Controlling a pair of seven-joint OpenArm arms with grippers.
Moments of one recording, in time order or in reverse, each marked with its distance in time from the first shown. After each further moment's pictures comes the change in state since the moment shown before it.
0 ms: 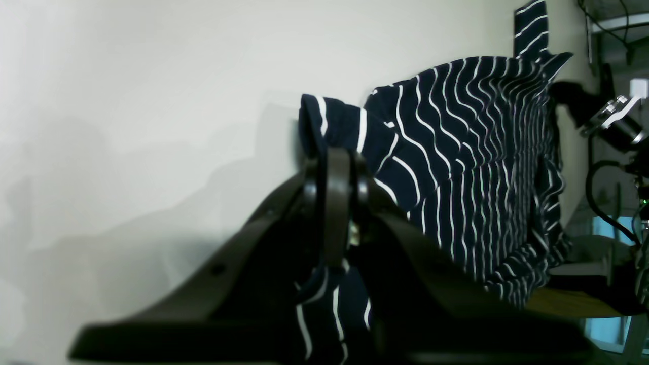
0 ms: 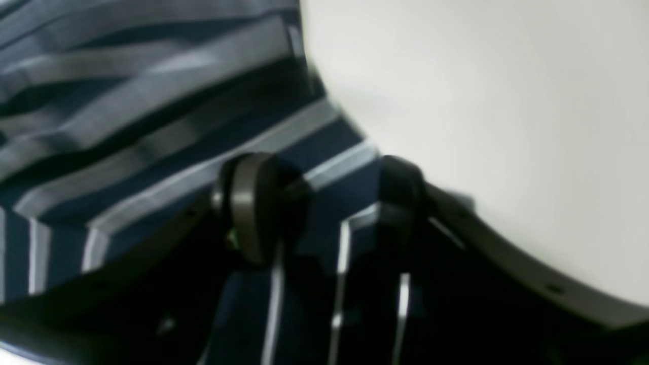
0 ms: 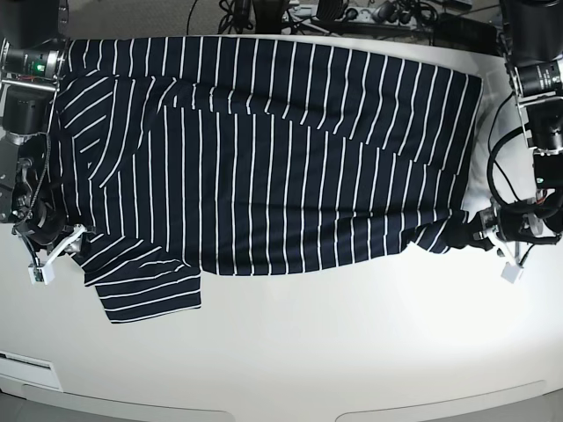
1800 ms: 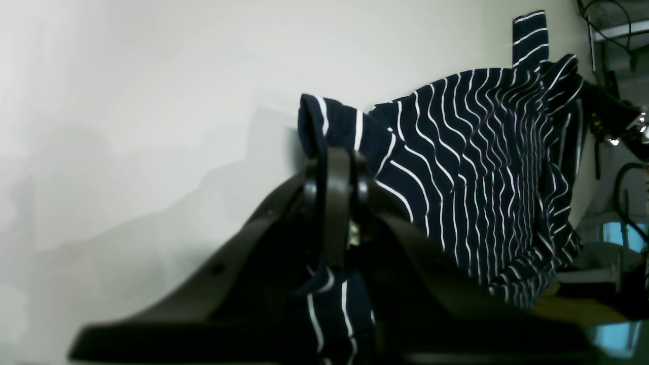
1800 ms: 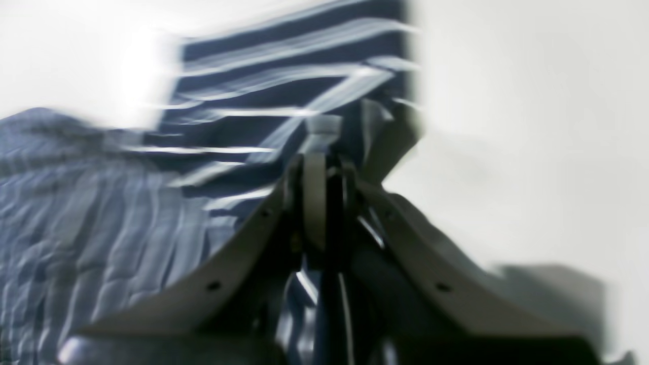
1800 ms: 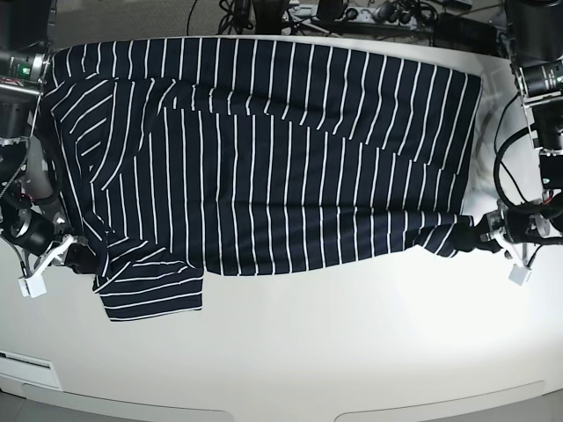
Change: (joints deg) left arm -0.2 -1.4 0.0 0.0 -0.4 -2.0 -1.1; right arm 1.5 3.9 0.2 0.3 31.1 14.8 -13.4
